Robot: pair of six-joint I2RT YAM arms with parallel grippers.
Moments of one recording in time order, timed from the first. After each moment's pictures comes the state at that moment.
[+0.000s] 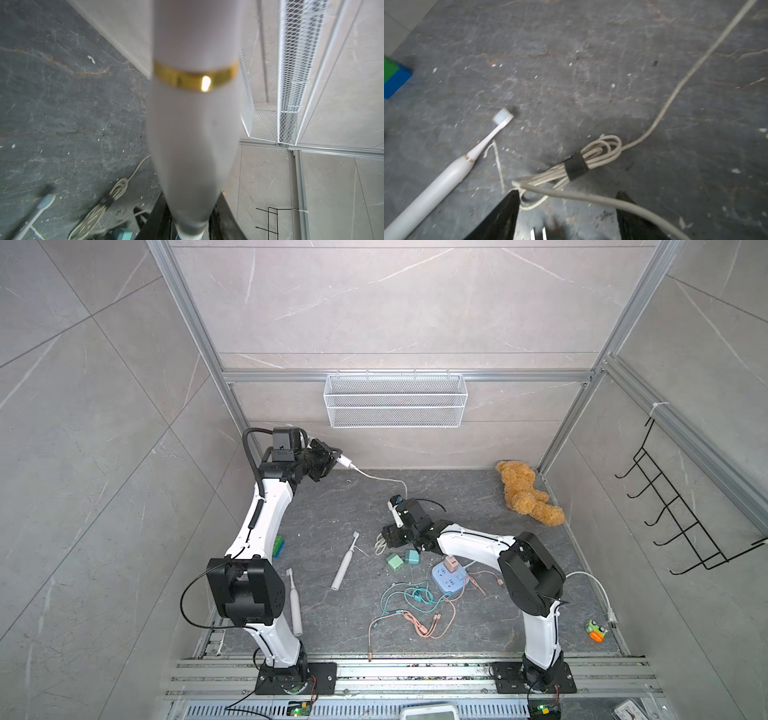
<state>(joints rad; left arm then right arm) -0.07 1.73 1.69 -0.50 0.51 -1.00 0.71 2.04 1.42 -0.16 0.06 0.26</state>
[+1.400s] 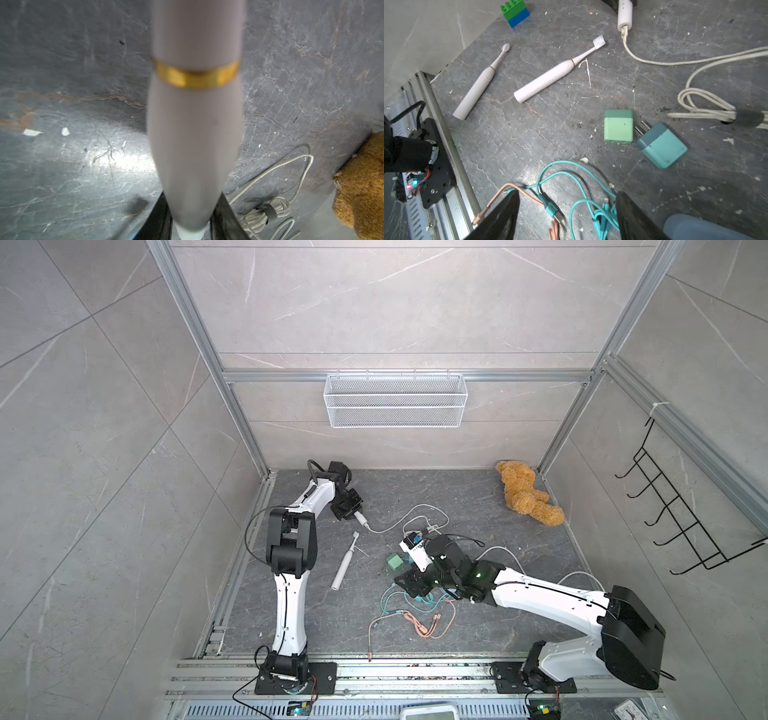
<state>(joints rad) -0.19 2.28 1.90 -0.89 0.32 -0.74 0.91 1.40 0.87 -0.20 -0.09 0.22</state>
